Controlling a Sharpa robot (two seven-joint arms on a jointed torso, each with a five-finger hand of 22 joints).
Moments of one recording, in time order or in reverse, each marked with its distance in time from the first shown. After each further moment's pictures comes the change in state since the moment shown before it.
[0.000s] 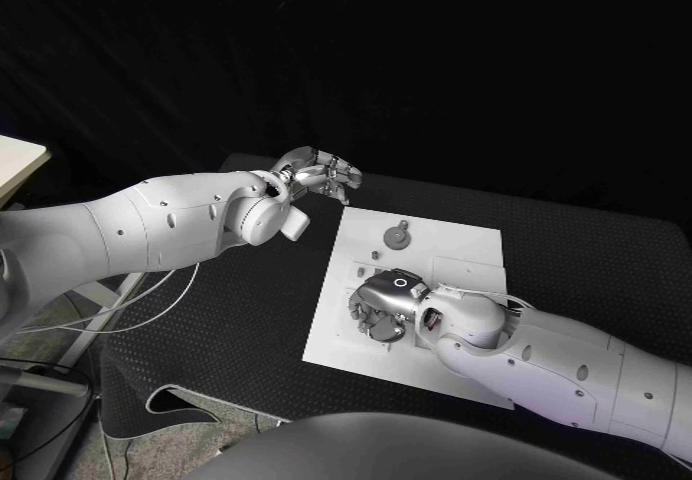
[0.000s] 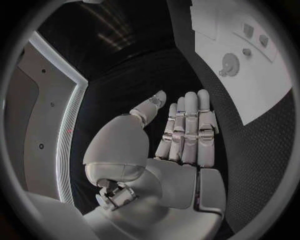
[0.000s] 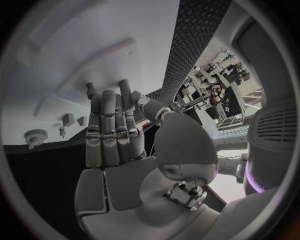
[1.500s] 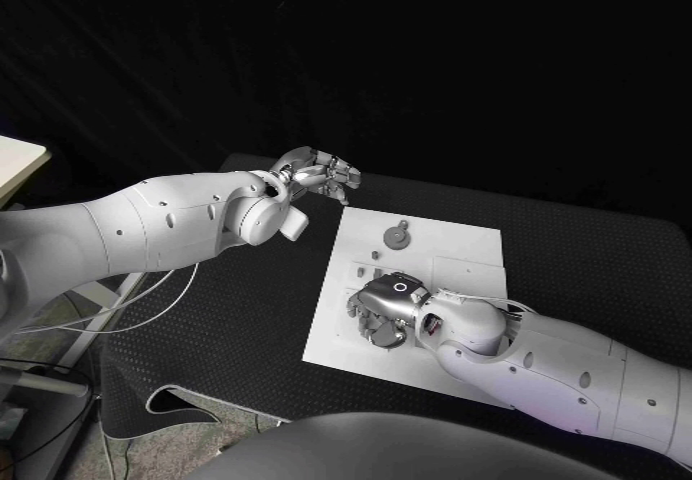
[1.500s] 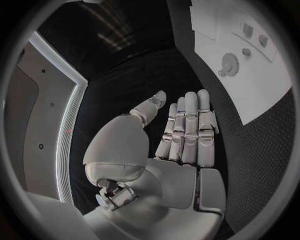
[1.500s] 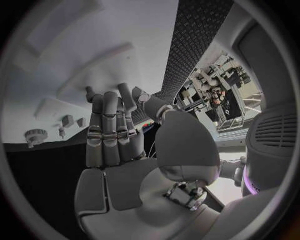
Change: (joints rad) left arm 0.000 -0.003 0.000 0.000 0.000 0.003 -0.002; left_hand 0.000 0.000 0.000 0.000 0.000 0.000 0.000 0.000 -0.001 -0.002 0.002 0.000 -0.001 0.000 0.000 -0.004 0.002 0.000 0.000 0.000 0.000 -0.001; right arm -0.005 -0.011 -0.008 0.021 -0.026 -0.007 -0.018; right_hand -0.015 -0.110 -0.055 0.000 0.001 -0.138 0.062 -0.069 -0.020 -0.109 0.036 -0.065 -0.017 -0.001 0.019 0.054 0.015 0.000 0.003 -0.004 0.030 -0.002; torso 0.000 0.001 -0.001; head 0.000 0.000
